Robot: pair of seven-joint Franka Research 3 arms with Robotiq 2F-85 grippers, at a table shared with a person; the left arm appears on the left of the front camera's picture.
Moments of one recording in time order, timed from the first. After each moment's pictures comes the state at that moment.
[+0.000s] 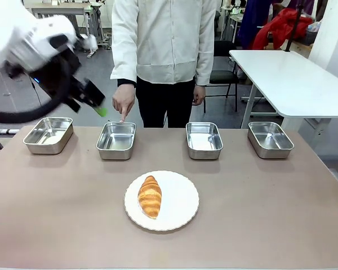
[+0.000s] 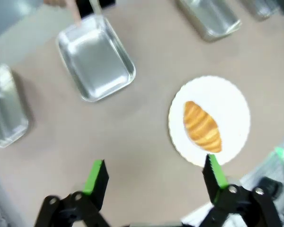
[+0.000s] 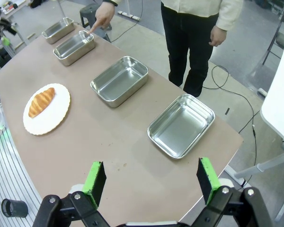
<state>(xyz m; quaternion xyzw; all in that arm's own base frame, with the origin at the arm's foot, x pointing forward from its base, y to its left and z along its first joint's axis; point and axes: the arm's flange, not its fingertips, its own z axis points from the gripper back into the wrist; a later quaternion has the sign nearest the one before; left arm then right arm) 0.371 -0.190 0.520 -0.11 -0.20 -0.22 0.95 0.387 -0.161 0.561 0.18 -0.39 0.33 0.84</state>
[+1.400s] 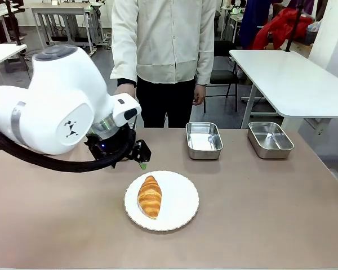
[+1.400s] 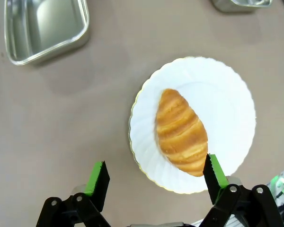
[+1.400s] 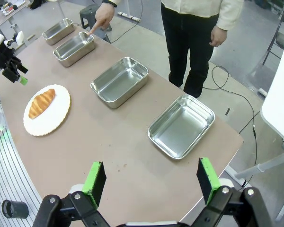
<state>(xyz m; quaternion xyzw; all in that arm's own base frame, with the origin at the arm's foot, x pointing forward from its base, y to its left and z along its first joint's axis) 0.354 -0.281 0.409 -0.09 -0.14 -0.11 0.98 0.387 -0.161 0.561 0.19 -0.39 0.33 0.84</state>
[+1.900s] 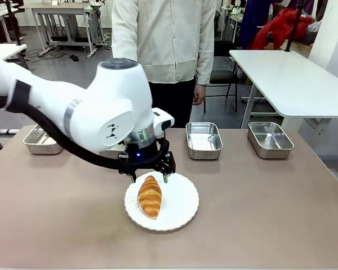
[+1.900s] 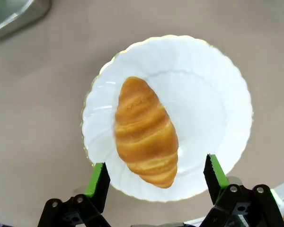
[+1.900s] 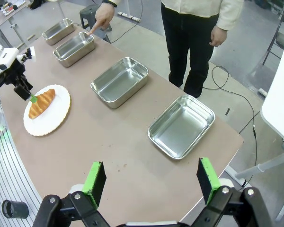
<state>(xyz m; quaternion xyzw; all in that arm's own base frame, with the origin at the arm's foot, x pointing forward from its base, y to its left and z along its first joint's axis) 0.363 -0.357 0.371 -0.05 -0.06 -0.05 1.00 0.387 -0.161 0.561 0.19 -0.39 0.33 0.84</state>
